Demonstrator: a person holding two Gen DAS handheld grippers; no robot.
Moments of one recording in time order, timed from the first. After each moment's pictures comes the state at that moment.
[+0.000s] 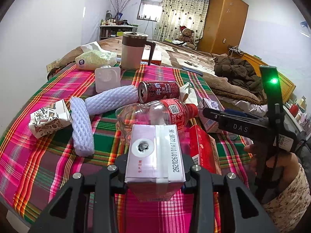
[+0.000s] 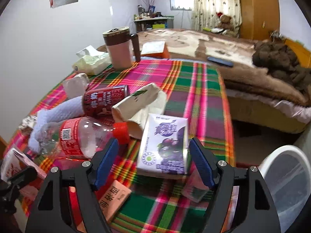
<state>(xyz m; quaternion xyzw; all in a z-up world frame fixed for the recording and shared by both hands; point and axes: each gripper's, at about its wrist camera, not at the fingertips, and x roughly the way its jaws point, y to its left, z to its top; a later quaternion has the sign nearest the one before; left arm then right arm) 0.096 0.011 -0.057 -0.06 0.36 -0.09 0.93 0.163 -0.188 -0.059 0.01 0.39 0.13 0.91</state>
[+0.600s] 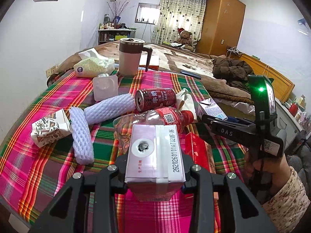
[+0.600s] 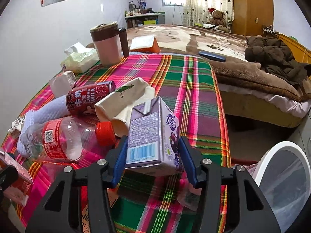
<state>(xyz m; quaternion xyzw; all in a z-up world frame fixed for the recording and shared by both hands) 0.096 0.006 -0.042 -0.05 0.35 -0.09 0.93 0.171 -0.192 -0.064 0.00 0.39 0.08 0.92</state>
